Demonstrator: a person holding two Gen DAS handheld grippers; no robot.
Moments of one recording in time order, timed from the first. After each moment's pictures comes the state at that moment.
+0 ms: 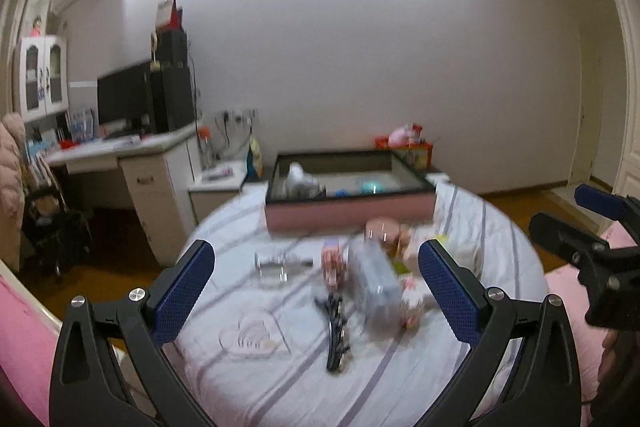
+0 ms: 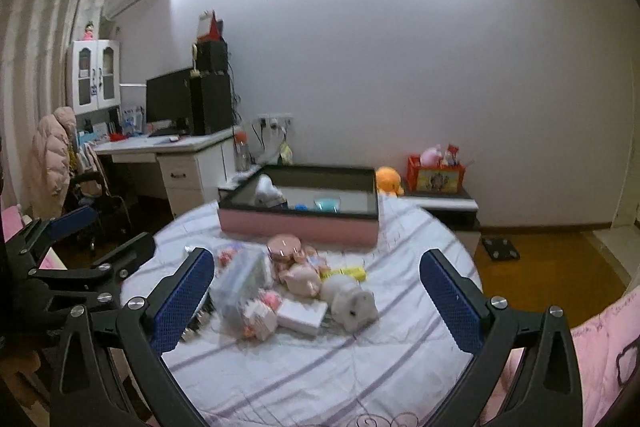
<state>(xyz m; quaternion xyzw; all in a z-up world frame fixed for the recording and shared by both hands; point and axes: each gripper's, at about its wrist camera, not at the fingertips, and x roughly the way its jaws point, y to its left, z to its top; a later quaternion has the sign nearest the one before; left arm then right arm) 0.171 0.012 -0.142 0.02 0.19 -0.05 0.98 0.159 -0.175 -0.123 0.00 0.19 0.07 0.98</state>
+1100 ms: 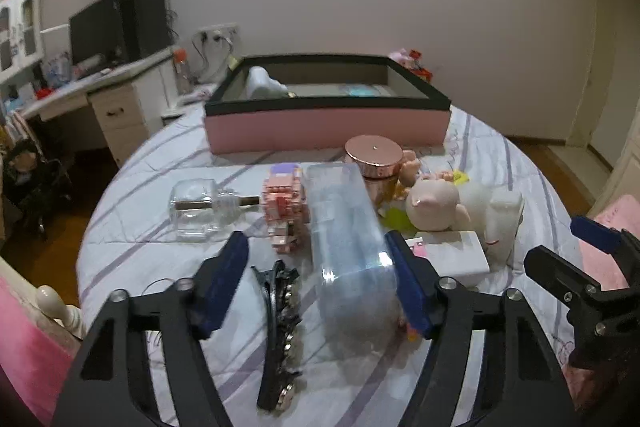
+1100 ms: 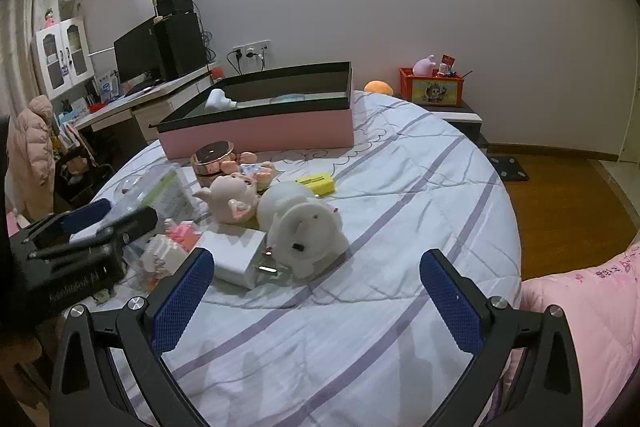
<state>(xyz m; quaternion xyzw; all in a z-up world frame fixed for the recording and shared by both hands) 0.268 -0.031 -0.211 0.02 0.32 -0.07 0.94 0.236 -0.218 -0.210 0.05 0.32 0.06 0.95</state>
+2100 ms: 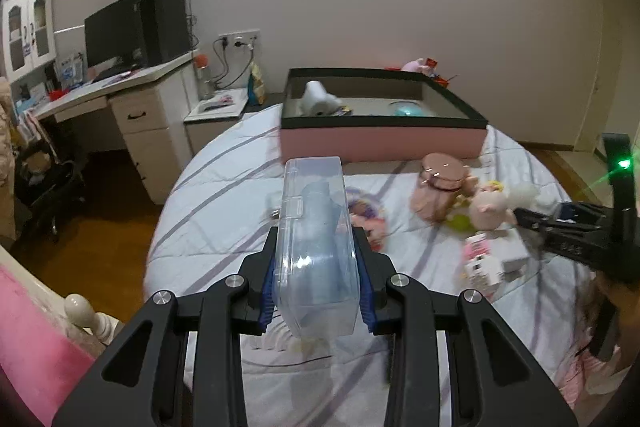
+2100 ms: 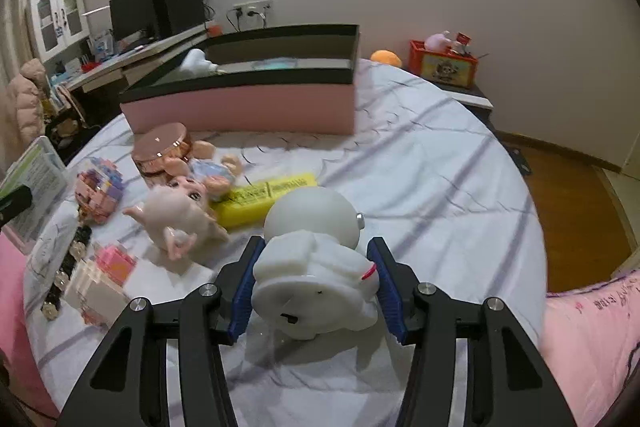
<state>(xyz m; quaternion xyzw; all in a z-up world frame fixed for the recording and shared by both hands) 0.250 0.046 -0.189 0.02 0.31 -0.04 0.95 0.307 -0.216 -0.232 0.00 0.38 0.07 0.92</state>
